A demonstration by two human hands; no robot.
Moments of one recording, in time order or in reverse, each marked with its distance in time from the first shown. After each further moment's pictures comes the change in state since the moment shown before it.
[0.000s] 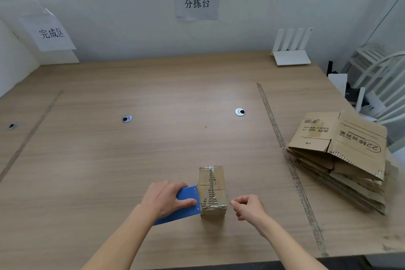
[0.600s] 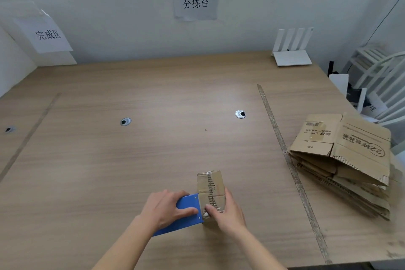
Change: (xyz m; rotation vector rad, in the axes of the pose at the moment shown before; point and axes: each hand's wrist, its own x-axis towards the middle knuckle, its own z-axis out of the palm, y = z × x) left_hand 0.003 -0.002 0.012 -0.081 -0.022 -0.007; right_hand -0.013 -0.024 0.052 -0.158 0.004 -0.223
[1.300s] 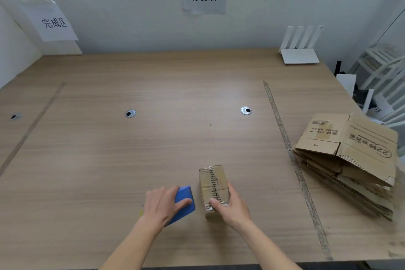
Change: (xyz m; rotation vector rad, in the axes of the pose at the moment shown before) left_hand -0.005 -0.015 0.033 0.170 0.113 -0.219; right_hand -0.003 -0.003 -0.001 -0.052 -0.022 -0.042
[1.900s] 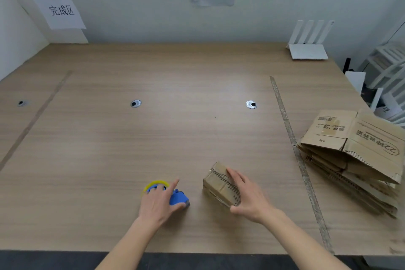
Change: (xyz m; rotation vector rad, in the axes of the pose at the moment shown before) left_hand -0.027 -0.018 0.028 -0.105 -0.069 -0.064; right_hand 0.003 0.005 -0.049 -0.688 -0.181 -0.259
